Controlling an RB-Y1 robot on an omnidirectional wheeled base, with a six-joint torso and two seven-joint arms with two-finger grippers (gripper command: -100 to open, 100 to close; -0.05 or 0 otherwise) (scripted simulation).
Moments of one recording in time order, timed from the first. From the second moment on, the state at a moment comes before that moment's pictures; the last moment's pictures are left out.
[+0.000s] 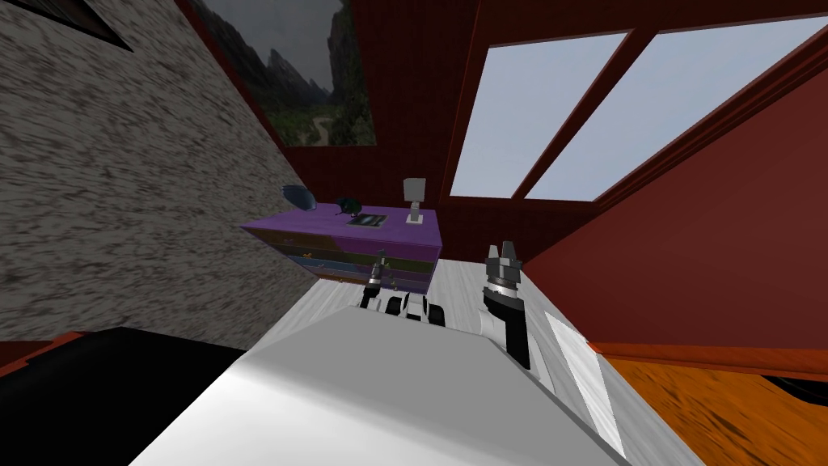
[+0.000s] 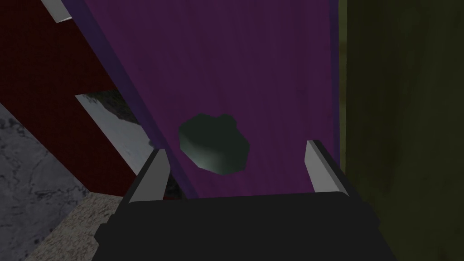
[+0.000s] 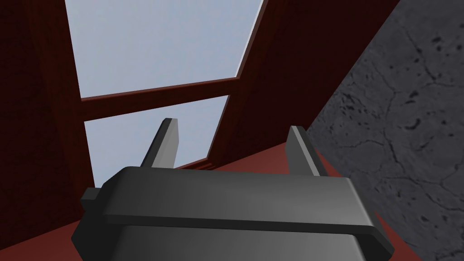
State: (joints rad) left arm 0.18 0.03 0.07 -1.08 -0.05 -1.01 -0.11; right arm 0.52 0.01 -0.05 -2.25 0.08 -0.44 -0.06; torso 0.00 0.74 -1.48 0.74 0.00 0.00
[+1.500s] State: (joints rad) left arm 0.17 0.08 0.06 -1.13 -0.05 -0.95 -0.10; right arm 0.52 0.01 -0.05 -2.25 0.08 -0.44 -0.06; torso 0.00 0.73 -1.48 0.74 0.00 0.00
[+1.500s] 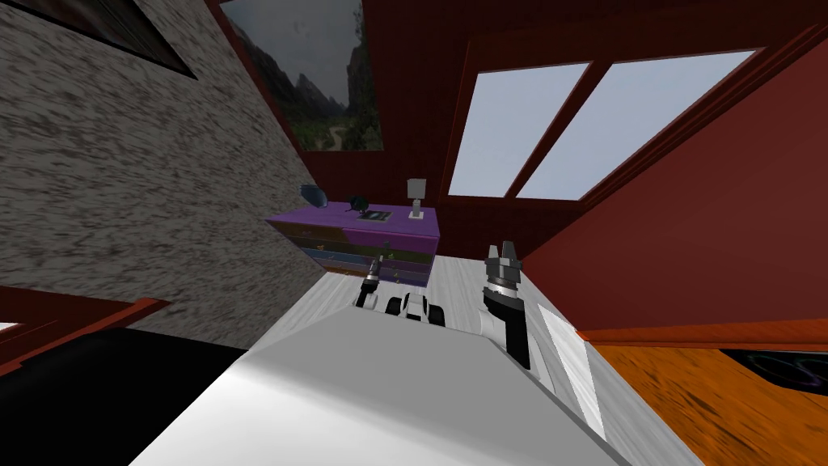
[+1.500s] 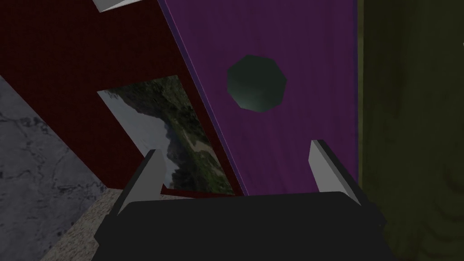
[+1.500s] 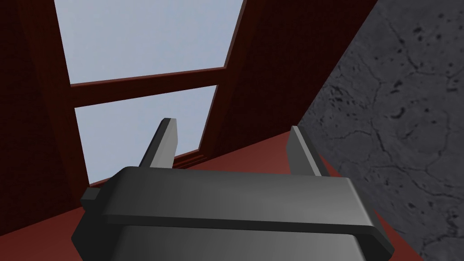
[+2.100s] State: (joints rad) left arm 0.14 0.06 0.07 -1.11 -0.04 -0.93 -0.10; right arm 0.52 0.01 -0.05 -2.25 0.08 -0.44 -0.06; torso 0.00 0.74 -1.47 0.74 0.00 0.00
